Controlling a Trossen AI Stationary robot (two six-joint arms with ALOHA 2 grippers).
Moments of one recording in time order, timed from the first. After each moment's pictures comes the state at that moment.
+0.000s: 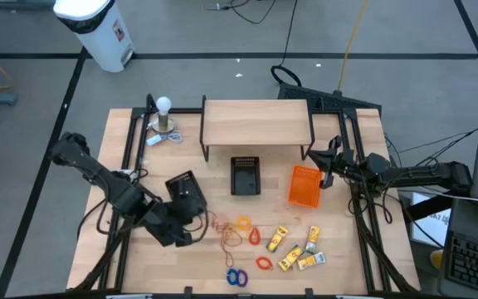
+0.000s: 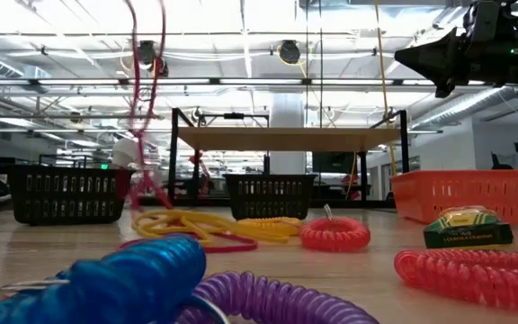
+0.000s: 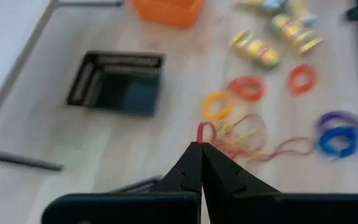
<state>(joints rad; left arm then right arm) -0.60 1.41 1.31 -0.90 -0.57 -0.59 -0.04 0.37 0.01 0.64 0.26 -0.02</state>
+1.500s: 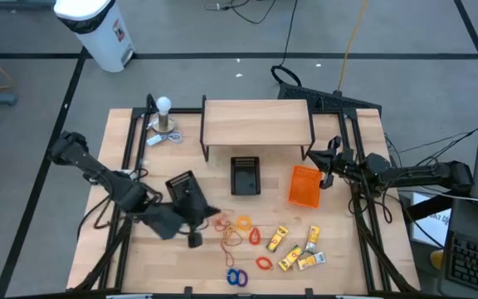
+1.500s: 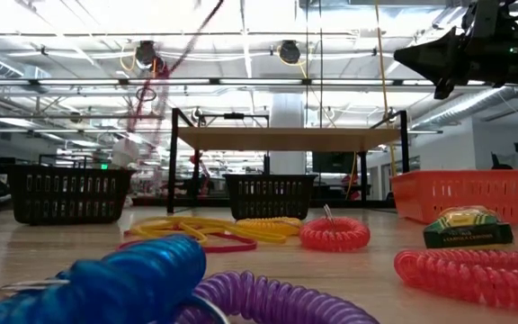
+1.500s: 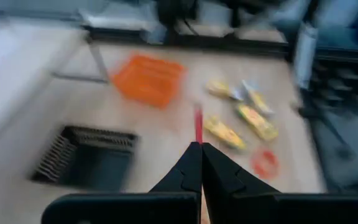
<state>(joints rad) -0.59 1.42 1.23 -0.49 -0.57 -0.47 -0.04 0.40 0.01 0.65 0.26 0.02</state>
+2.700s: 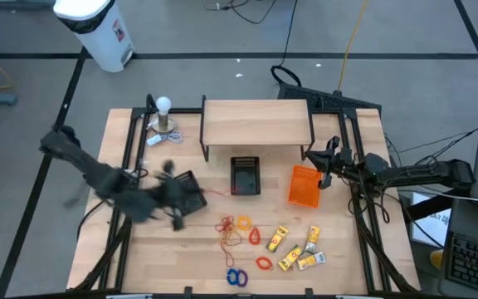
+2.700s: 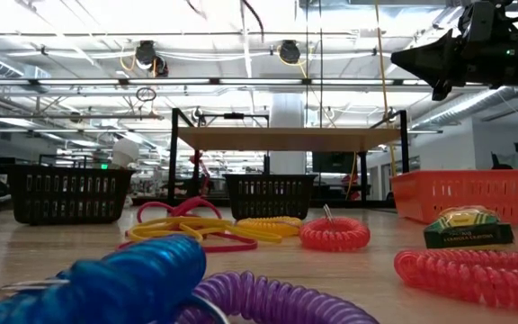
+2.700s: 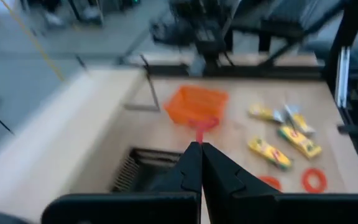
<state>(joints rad) -0.61 1.17 1.21 -0.57 -0.80 -0.30 -0.04 0.45 0.01 0.69 0.26 0.02</state>
